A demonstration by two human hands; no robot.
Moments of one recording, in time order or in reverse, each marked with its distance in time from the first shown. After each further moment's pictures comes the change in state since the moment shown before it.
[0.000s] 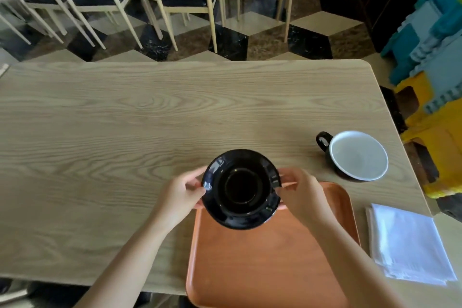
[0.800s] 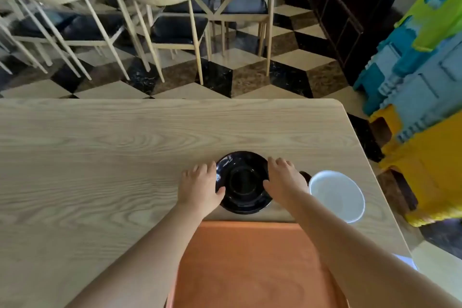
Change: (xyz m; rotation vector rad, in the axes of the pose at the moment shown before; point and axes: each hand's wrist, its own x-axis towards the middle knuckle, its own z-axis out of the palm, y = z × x) left_hand 0.095 0.049 0.055 1.108 0.258 0.453; right_hand 0.102 -0.028 -0.023 -0.824 -0.028 -0.176
